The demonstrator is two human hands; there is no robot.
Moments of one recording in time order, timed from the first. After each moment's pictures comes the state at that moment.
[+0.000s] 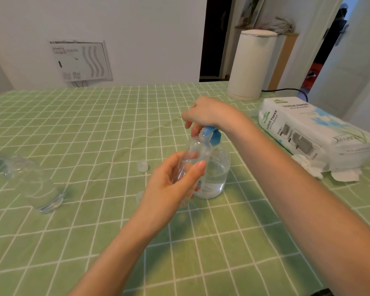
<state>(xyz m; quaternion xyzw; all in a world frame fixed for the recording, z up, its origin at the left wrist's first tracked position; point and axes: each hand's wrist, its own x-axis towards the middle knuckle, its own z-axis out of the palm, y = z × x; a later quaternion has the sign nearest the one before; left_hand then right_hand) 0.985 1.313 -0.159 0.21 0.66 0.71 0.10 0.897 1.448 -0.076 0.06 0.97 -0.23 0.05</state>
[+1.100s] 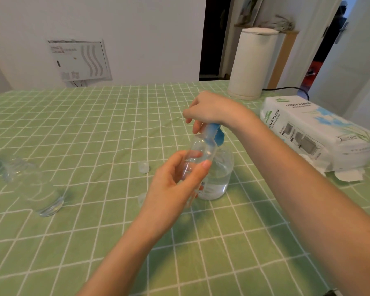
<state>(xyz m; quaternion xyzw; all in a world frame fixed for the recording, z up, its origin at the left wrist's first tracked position) 0.984 1.316 -0.154 0.20 0.66 0.72 0.09 0.898 1.446 -0.072 0.06 0.97 -0.24 0.03</state>
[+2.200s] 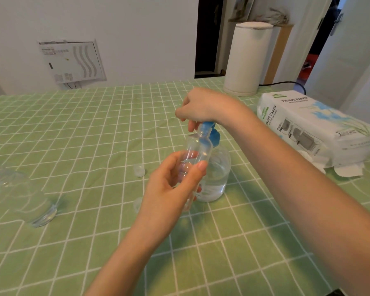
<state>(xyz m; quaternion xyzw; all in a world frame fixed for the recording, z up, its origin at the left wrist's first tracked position) 0.985 1.318 -0.153 0.19 0.65 0.73 0.08 0.895 1.444 -0.065 0.04 0.98 -0.19 0.03</state>
